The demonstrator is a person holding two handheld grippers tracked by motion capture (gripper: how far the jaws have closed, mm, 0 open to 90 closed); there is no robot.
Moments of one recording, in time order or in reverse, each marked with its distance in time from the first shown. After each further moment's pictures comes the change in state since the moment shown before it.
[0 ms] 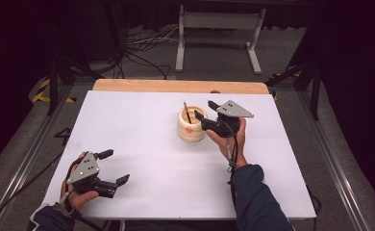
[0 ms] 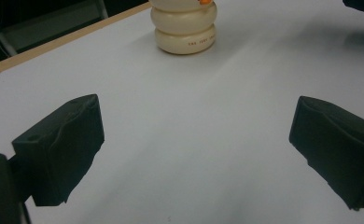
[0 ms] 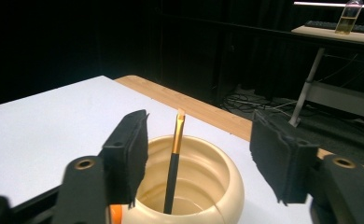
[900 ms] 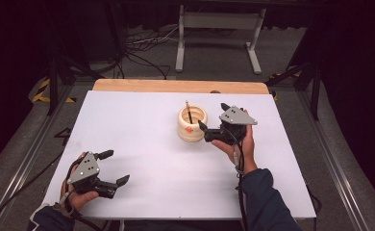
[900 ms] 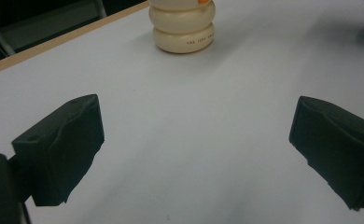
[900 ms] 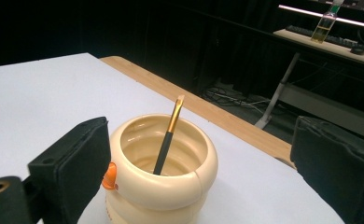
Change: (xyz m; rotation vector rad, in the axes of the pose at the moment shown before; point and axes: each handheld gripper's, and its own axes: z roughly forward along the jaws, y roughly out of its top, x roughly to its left) left arm 0.000 0.000 0.000 0.002 -0.007 0.004; right arm 0.009 0.004 -0.027 0.052 -0.076 -0.117
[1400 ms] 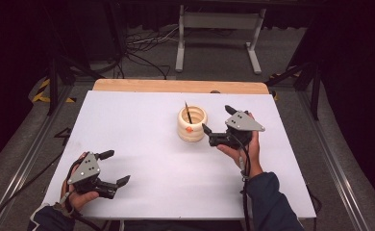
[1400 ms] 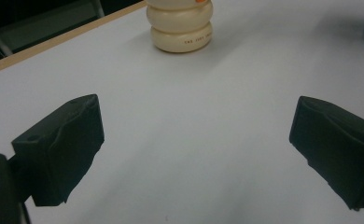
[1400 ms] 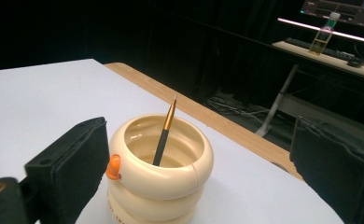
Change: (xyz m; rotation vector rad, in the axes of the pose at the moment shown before) left arm 0.000 0.000 0.001 0.005 -0.006 0.006; right arm -0.002 -0.006 -0.018 -0.049 0.010 -0.026
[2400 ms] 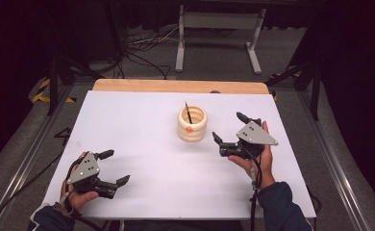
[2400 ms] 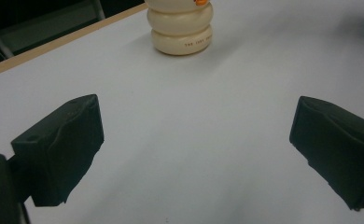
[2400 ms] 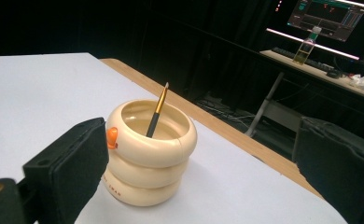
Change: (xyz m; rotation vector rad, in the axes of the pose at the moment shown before) left arm 0.000 0.001 -0.001 -0.009 0.003 -0.004; right arm -0.001 -0.011 -0.037 -0.010 -0.041 -0.063
